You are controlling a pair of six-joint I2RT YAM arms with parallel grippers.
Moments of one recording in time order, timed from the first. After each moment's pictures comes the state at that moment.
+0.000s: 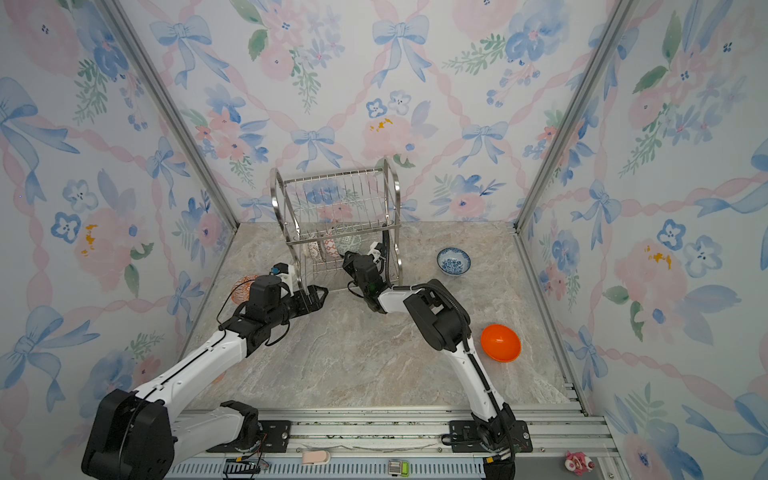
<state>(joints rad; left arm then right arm) -0.30 1.15 0.64 -0.07 0.17 -0.58 0.71 2.37 1.53 0.65 0.23 1.21</state>
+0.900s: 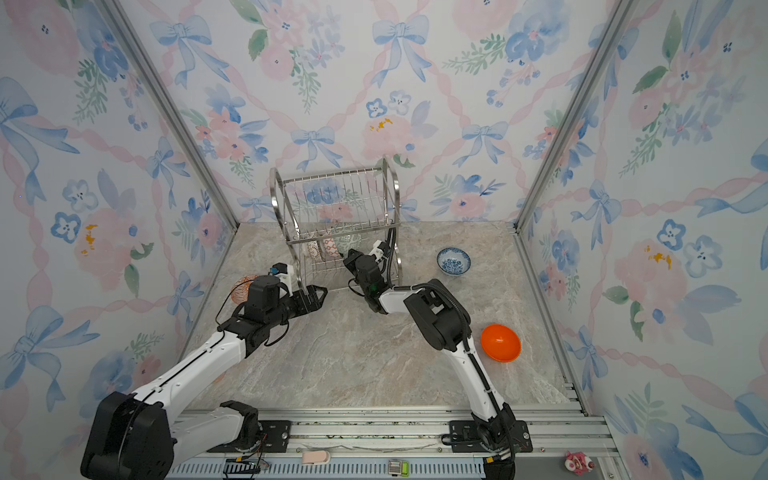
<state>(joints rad) -0.29 1.14 0.64 -0.07 0.18 -0.58 0.71 2.37 1.52 0.74 0.28 1.23</state>
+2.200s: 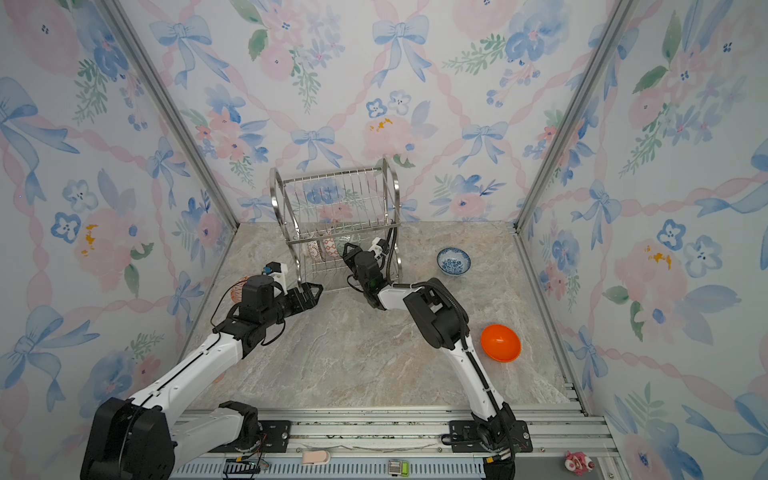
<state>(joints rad) -0.25 1.12 0.63 -0.05 0.20 -0.60 0.70 2.41 1.59 0.69 0.24 1.27</state>
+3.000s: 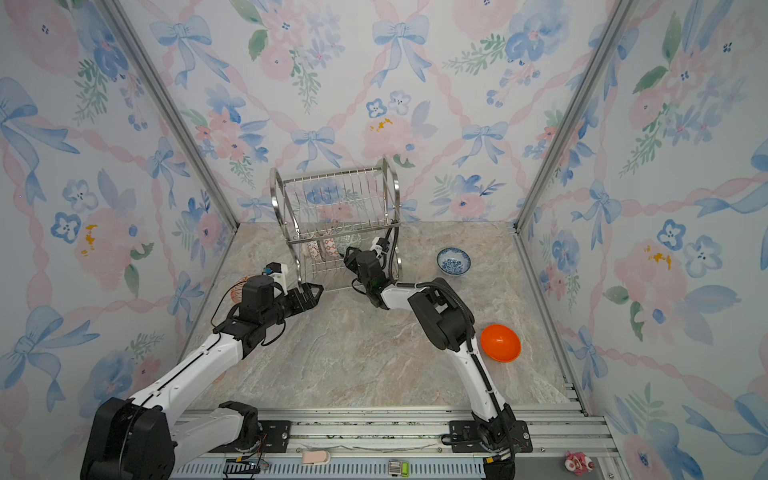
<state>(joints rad) -0.25 1.12 0.62 -0.05 0.21 -0.61 0.69 2.34 1.55 0.56 0.25 1.06</state>
